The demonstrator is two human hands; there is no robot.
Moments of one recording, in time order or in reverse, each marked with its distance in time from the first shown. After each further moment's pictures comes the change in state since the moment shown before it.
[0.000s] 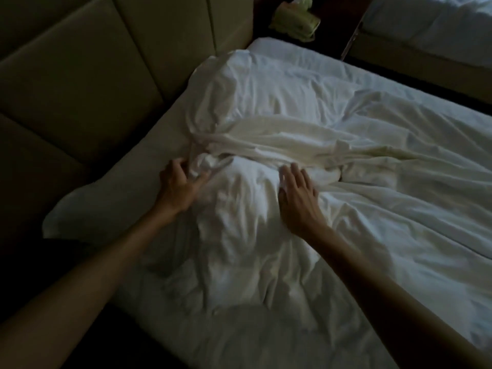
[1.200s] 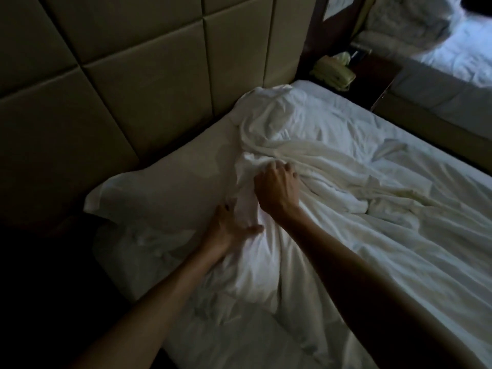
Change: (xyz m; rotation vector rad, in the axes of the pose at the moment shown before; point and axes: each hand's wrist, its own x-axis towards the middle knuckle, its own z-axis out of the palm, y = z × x) left_hand -0.093 -0.006 0.014 -0.171 -0.133 -0.176; right_hand 0.044 -0.125 0.026 -0.318 0.179 -0.204
